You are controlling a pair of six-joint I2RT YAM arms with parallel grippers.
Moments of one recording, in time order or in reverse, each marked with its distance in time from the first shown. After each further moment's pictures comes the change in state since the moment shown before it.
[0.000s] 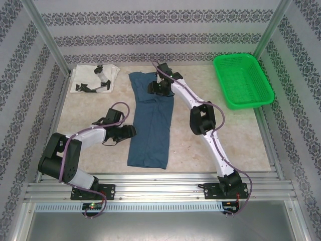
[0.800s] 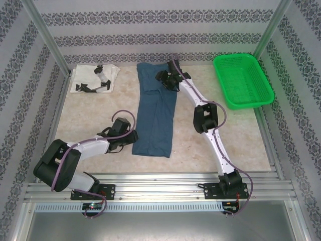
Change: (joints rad) left arm -0.196 -0.060 -0.161 0.203 -0.267 -0.129; right arm -0.103 0.125 0.116 0.257 0.013 0.447
